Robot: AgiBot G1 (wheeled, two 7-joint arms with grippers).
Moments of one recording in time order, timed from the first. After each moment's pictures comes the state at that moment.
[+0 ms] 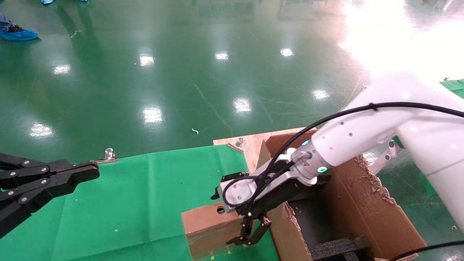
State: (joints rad) left arm -1.08 0.57 0.36 -1.24 0.65 1.45 -0.13; right arm 1.56 -0.90 -0.86 1.08 -1.50 -1.57 0.05
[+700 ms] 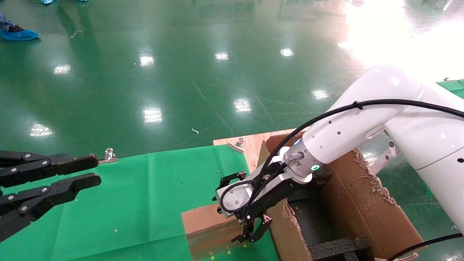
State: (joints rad) left arm -1.08 0.57 0.36 -1.24 0.65 1.45 -0.13; right arm 1.61 -0.95 -0.94 1.07 -1.56 -1.56 0.02
